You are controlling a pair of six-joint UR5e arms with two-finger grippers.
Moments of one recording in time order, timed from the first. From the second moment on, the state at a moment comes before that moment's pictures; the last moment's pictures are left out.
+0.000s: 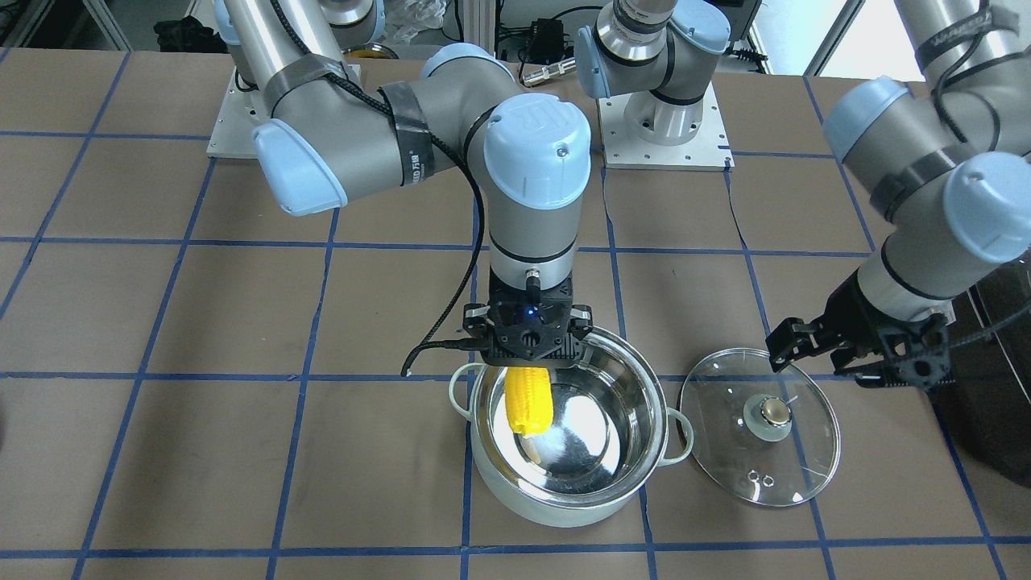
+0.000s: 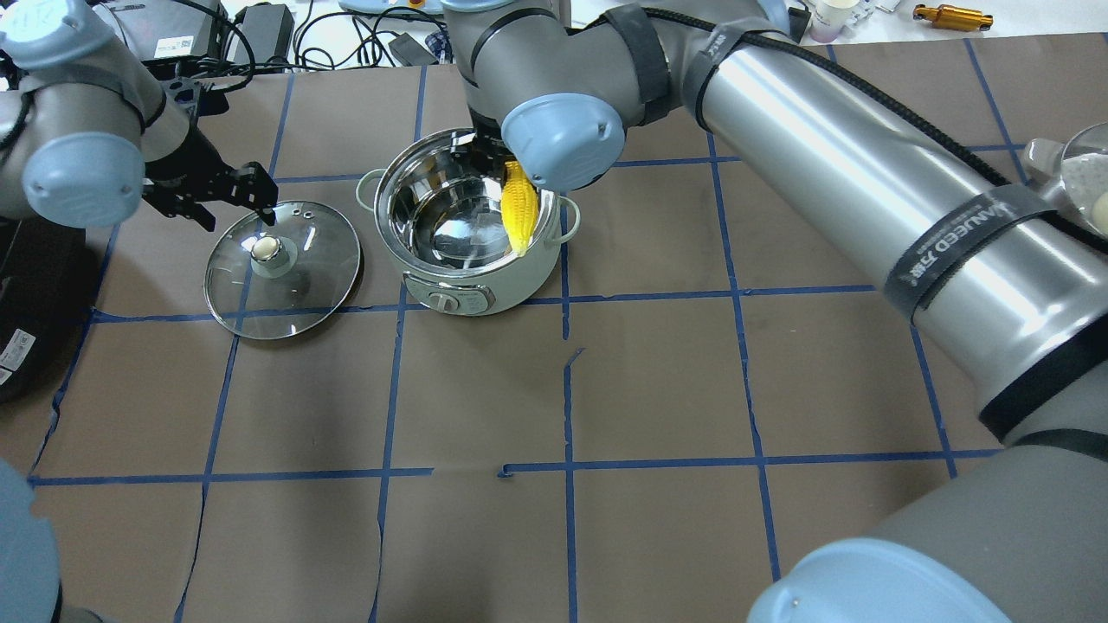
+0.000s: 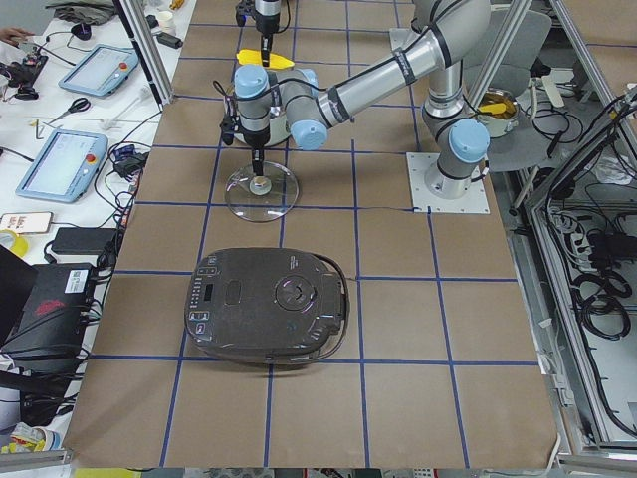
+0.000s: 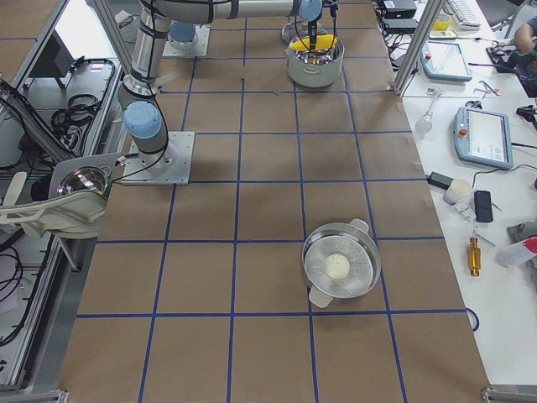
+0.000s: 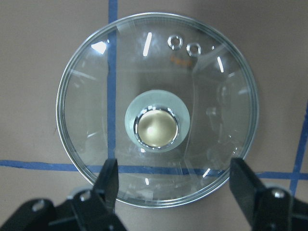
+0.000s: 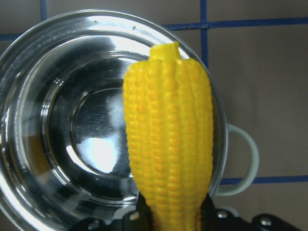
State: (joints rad) left arm -1.29 -1.82 -1.62 -1.25 1.56 0.22; right arm 2.03 -1.03 1.22 -1.91 -1.58 0.51
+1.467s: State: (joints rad) left arm -1.40 -1.62 -1.53 -1.45 1.58 0.16; right arm 1.92 -1.18 1.36 -1.77 -1.61 0.33
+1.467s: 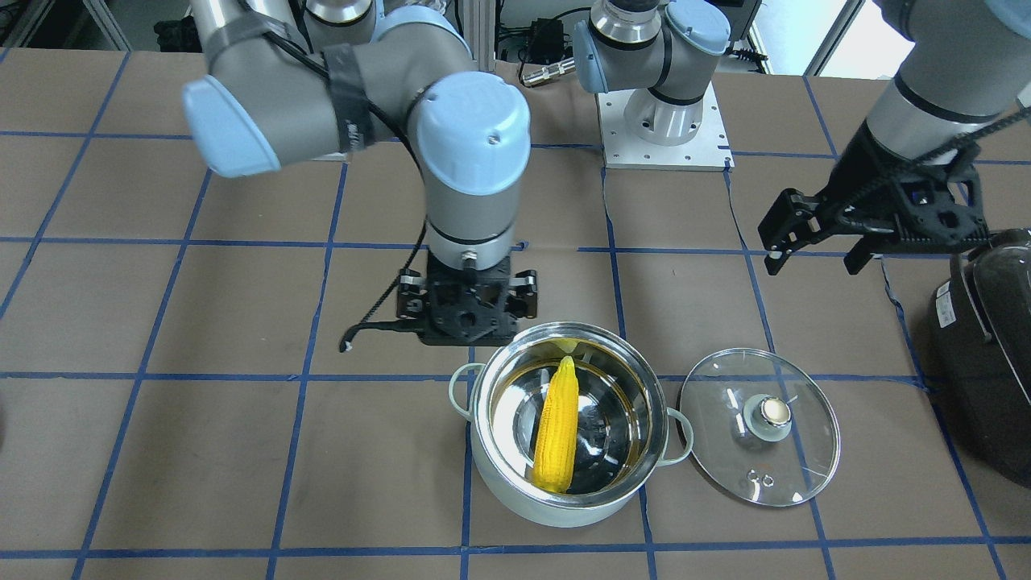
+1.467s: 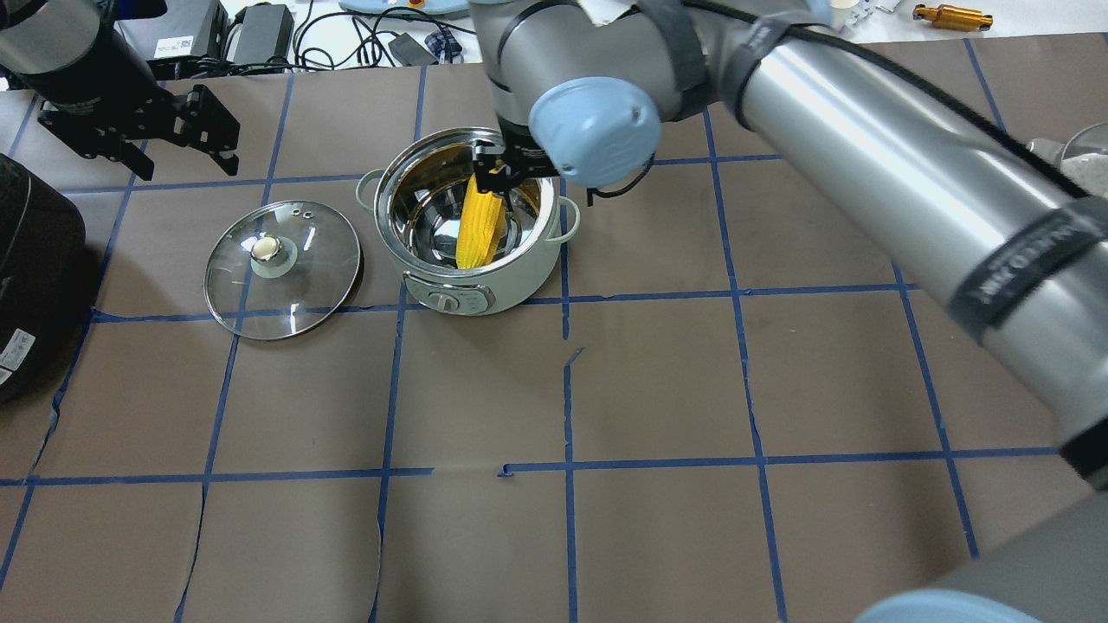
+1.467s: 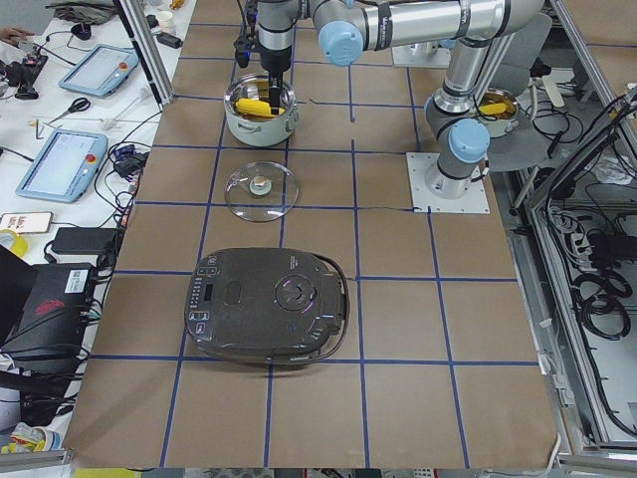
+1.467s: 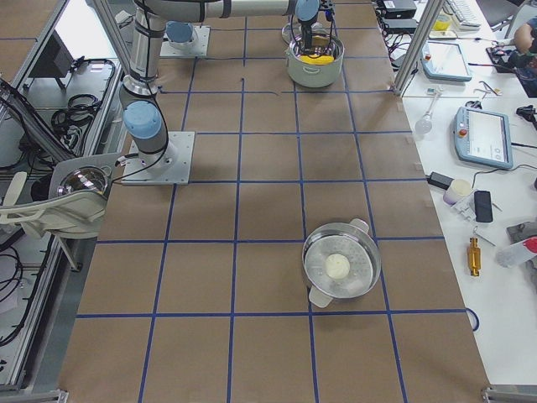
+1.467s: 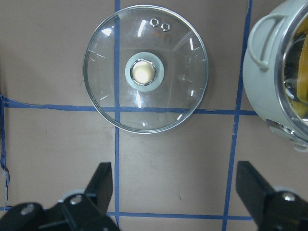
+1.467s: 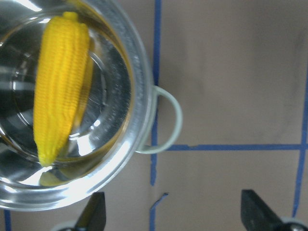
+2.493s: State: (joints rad) left arm -1.66 -1.60 -1.51 -1.41 1.59 -0.03; right arm 1.59 -1.49 1.46 -1.61 -1.61 -0.03
